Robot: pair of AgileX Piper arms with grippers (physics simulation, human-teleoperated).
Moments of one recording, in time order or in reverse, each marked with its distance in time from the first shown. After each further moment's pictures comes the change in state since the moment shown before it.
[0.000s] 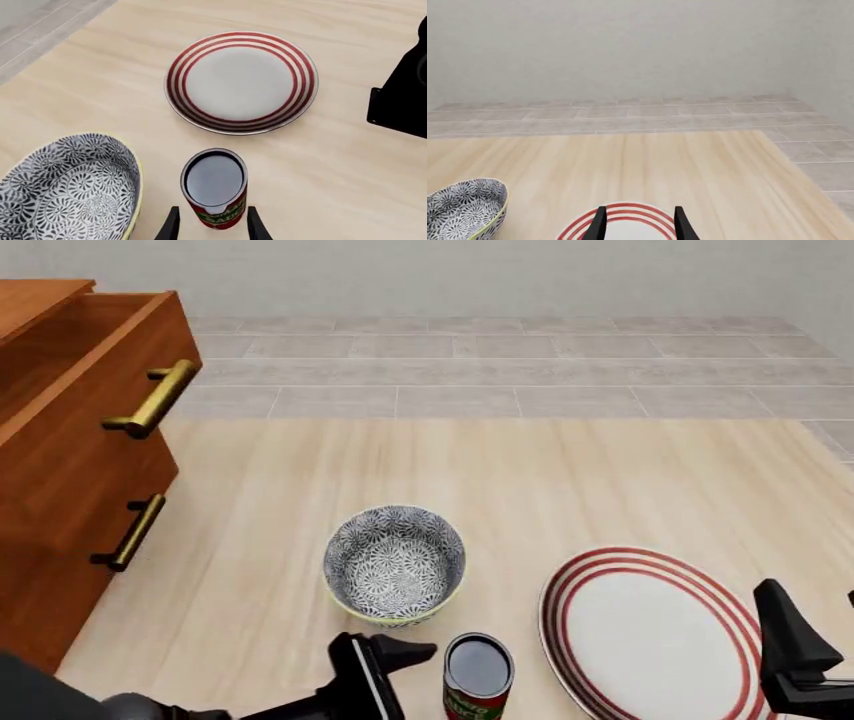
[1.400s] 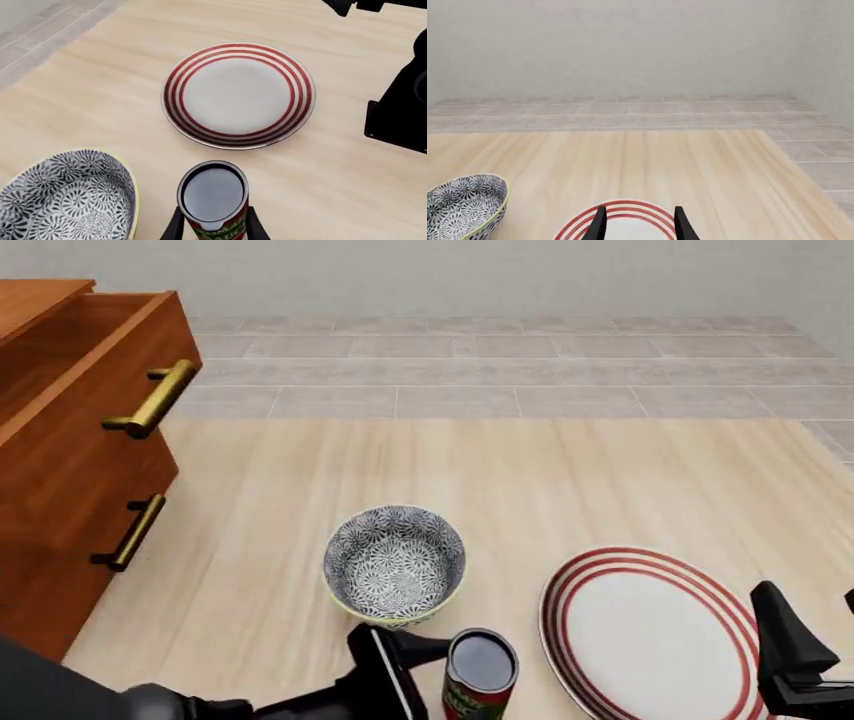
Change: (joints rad) left arm -0.011 0.013 -0.067 0.035 -0.010; right arm 0.006 0.000 0.000 0.012 -0.011
